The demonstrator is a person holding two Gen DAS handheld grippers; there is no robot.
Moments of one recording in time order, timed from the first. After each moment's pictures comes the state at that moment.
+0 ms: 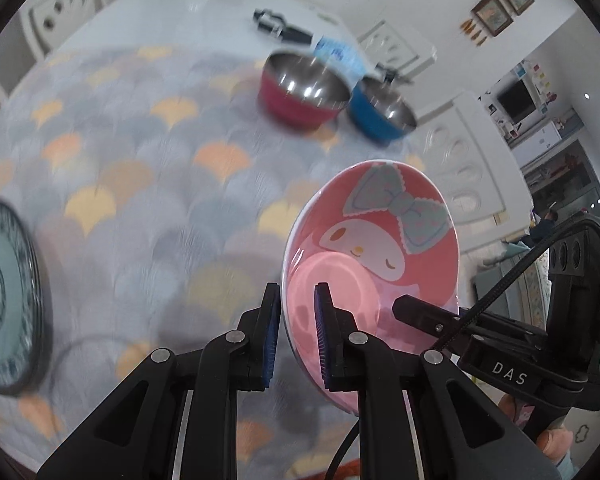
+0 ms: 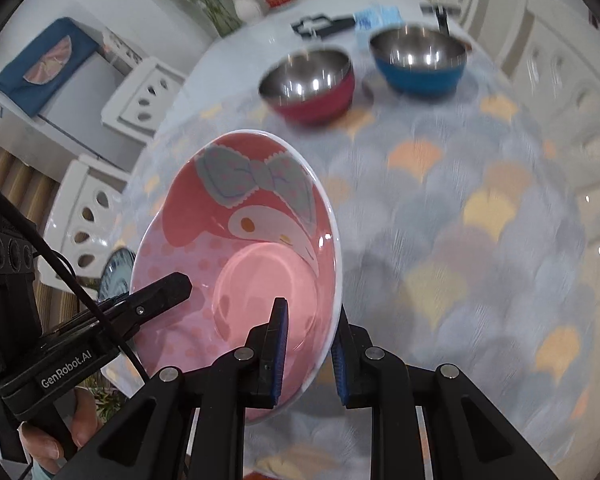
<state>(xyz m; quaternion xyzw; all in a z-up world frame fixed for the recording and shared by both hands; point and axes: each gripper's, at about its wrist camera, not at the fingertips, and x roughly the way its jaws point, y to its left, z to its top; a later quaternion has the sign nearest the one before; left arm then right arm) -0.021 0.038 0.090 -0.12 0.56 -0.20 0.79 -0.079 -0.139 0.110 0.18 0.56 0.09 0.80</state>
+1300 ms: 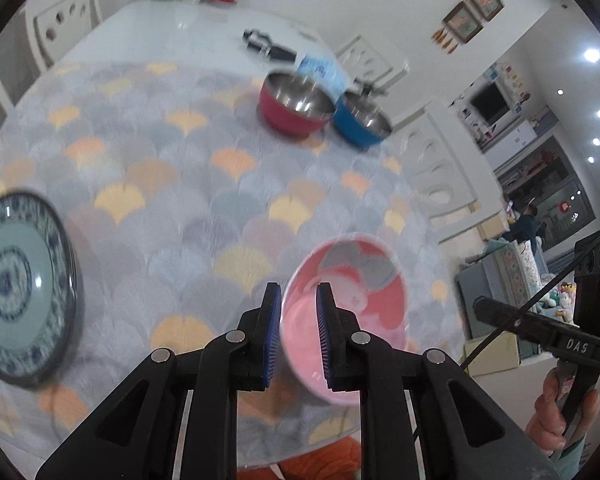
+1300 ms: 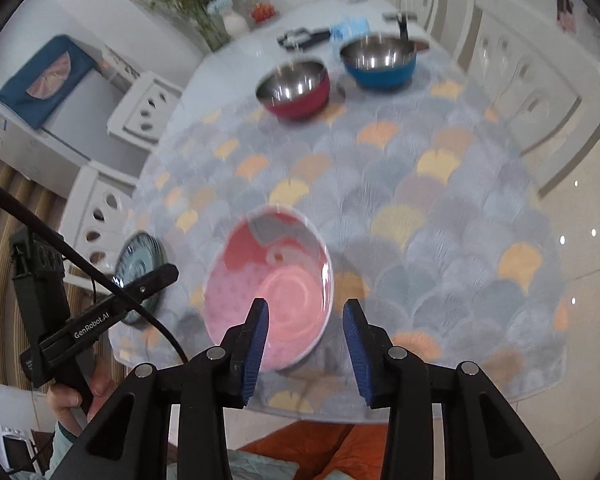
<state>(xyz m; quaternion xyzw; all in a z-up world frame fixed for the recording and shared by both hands) -0.056 0.079 0.126 -0.12 0.51 -0.25 0.82 -0.159 -0.158 0.169 0.20 0.53 0.06 0.82</state>
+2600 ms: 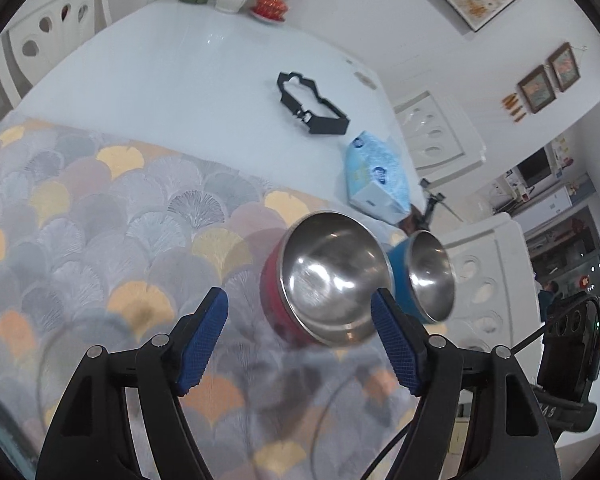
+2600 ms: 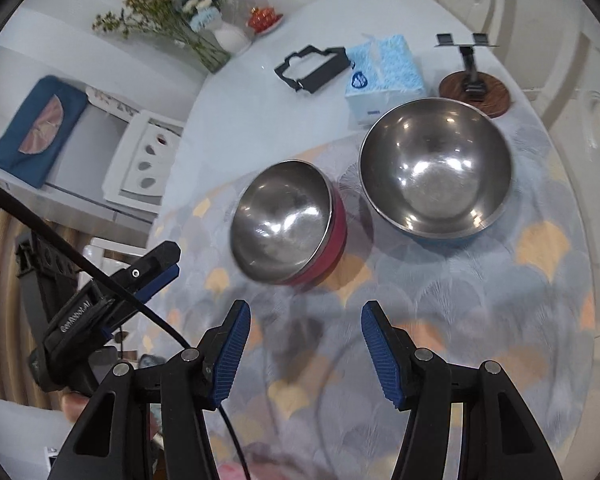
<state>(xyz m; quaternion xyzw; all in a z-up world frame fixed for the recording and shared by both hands) 0.193 0.016 0.099 -0.19 0.52 -0.15 0.82 0.110 -0.222 0.128 0.25 0.55 0.13 0.78</state>
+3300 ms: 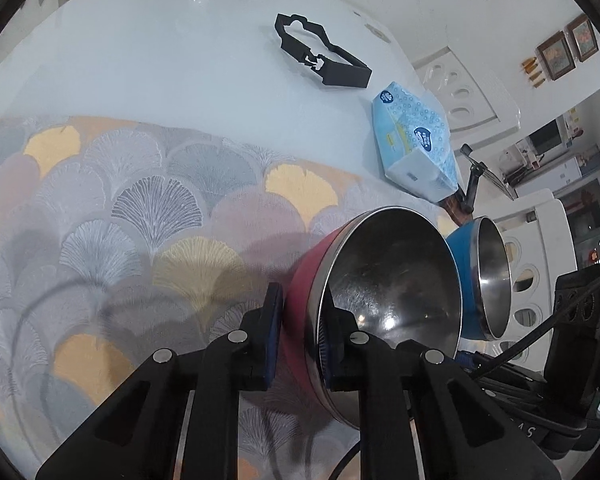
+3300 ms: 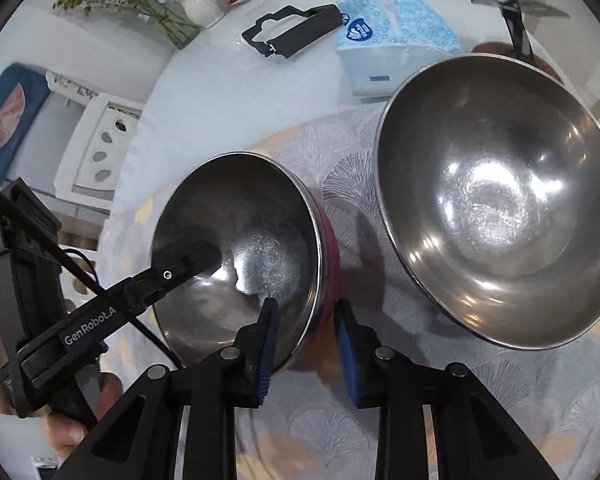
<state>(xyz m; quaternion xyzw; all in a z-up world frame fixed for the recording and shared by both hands) 0.242 -0.012 0.032 -0.15 0.57 -0.17 0.79 0.174 -0.198 0.058 0.22 0.58 0.10 0.77</state>
